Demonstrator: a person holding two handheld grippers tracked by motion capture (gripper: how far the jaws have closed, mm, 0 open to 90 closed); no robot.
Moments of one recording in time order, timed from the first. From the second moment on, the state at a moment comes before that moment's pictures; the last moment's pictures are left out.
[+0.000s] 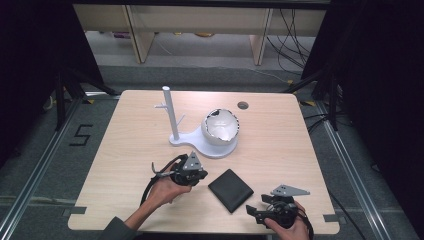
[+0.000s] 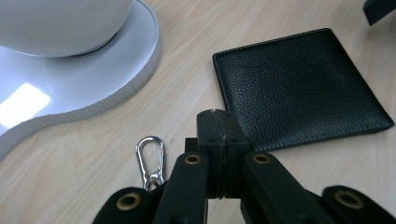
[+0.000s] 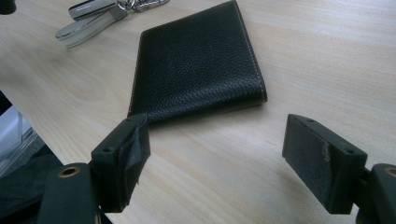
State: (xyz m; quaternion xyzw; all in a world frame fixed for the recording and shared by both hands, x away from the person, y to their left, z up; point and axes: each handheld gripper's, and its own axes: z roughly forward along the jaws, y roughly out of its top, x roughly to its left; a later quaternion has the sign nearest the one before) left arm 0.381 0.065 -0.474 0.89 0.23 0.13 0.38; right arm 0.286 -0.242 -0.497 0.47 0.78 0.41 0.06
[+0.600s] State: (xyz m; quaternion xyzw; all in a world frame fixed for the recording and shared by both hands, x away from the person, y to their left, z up) left arm 0.398 0.027 -0.496 0.91 0.23 0.09 0.32; right arm 0.284 -0.237 -0.498 0.48 0.78 0.41 0.05
